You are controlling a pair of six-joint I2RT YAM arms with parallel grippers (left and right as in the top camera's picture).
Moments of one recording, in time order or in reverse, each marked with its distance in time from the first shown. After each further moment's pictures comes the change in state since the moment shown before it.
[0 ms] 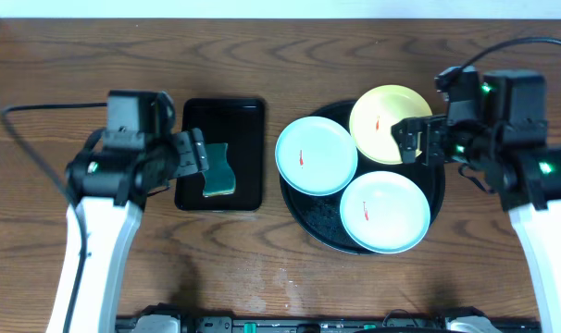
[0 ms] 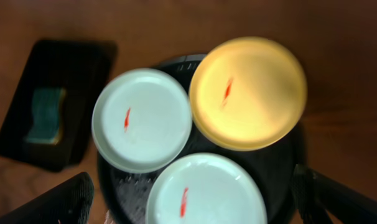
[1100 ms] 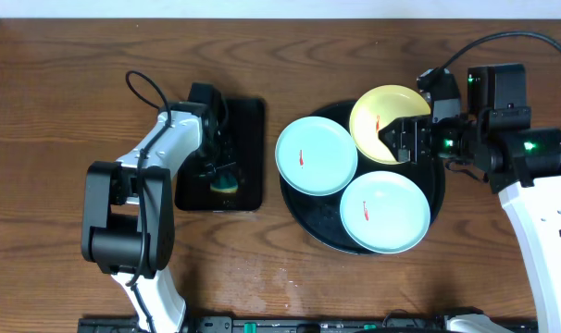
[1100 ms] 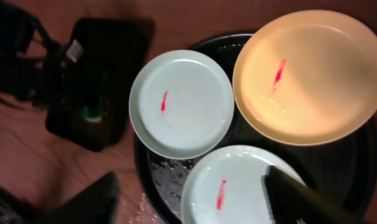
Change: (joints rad) left arm -0.061 0.689 0.011 0.182 0.054 -0.127; right arm 0.000 0.073 0.001 -0.008 -0.161 0.014
